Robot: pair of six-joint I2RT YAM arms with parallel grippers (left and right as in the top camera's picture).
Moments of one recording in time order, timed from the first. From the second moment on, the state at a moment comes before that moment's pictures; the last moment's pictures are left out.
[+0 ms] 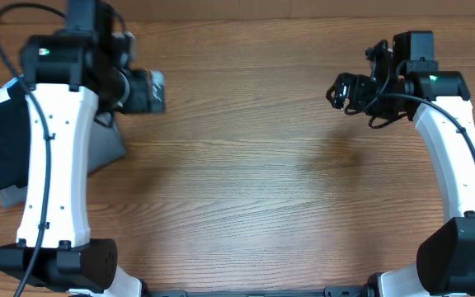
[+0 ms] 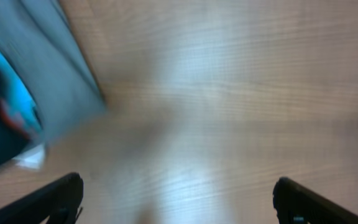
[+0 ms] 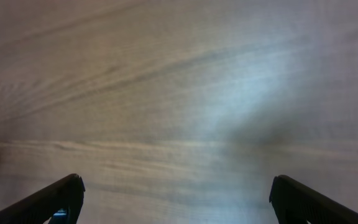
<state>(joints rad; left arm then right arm) -0.07 1.74 2.02 -1.58 0.08 -0.14 -0.02 1.68 1.49 -0.96 -0.33 0.18</state>
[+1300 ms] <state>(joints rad) -0.33 0.90 1.06 -1.00 -0.27 -0.32 -0.09 0.71 0.89 -0.95 0.00 0.28</state>
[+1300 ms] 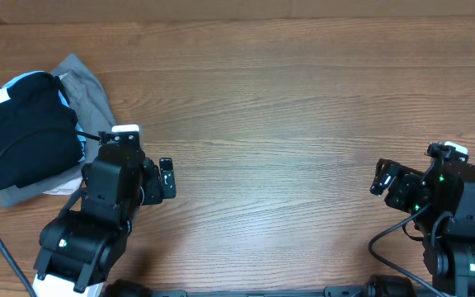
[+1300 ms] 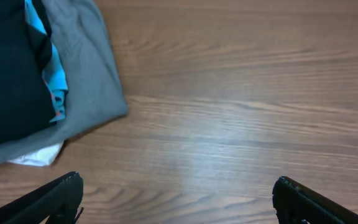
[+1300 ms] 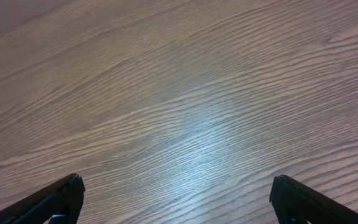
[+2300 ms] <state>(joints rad) -0.33 1.20 1.05 -1.00 -0.28 -0.32 0.03 0.43 0.73 -0.55 0.01 0.22</state>
